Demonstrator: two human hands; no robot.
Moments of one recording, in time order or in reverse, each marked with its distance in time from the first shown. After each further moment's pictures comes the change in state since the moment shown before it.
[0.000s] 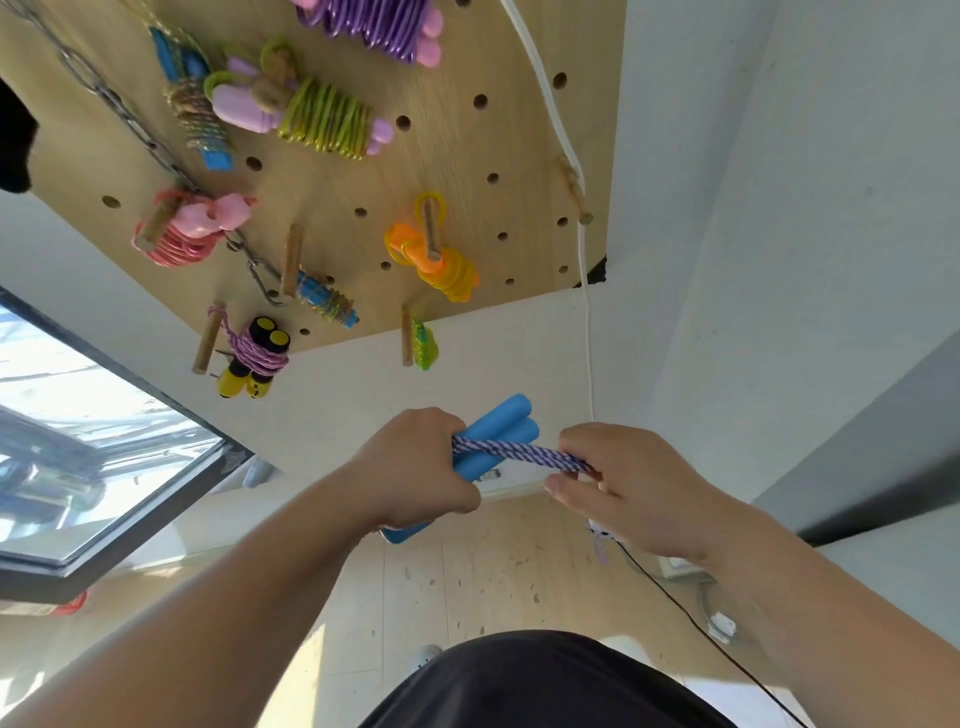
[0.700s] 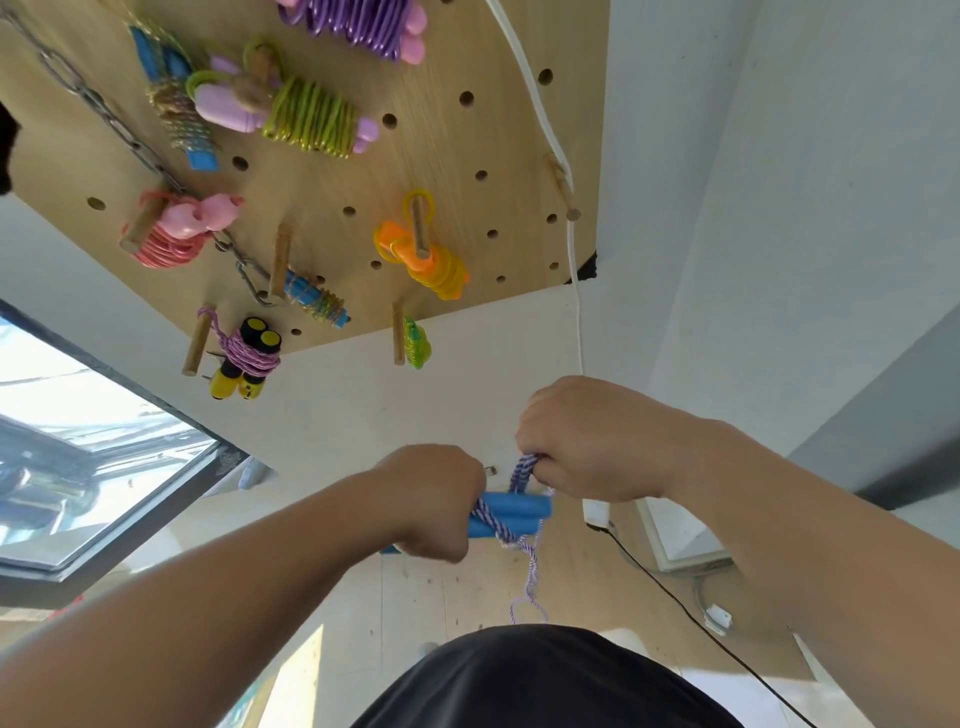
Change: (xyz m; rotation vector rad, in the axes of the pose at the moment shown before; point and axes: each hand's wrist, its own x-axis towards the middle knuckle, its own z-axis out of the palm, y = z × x) left_hand 0.004 0.014 0.018 0.511 -0.349 0.165; right_hand 0.042 -0.021 -0.032 -0.445 -0.254 -0.278
